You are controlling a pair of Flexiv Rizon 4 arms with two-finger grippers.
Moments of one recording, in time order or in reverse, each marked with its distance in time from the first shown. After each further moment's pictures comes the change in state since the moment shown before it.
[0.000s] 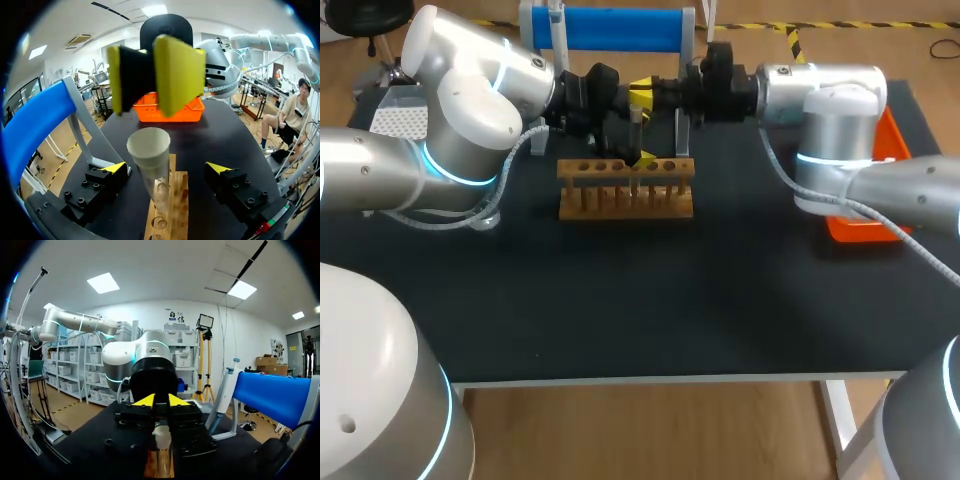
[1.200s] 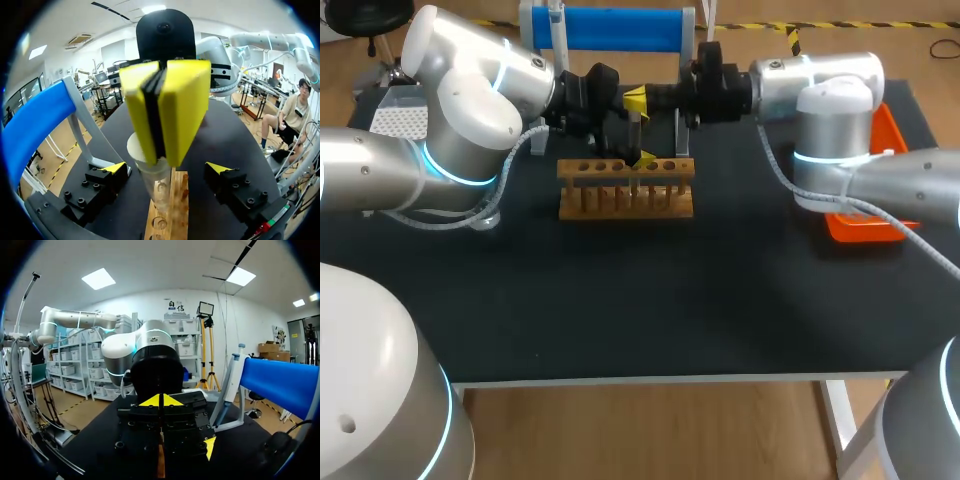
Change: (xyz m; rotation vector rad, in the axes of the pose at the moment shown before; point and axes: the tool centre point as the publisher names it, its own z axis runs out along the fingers) left arm 0.000 0.000 0.000 0.000 0.000 0.000; right arm 0.007 -0.016 0.009 0.091 0.025 0.075
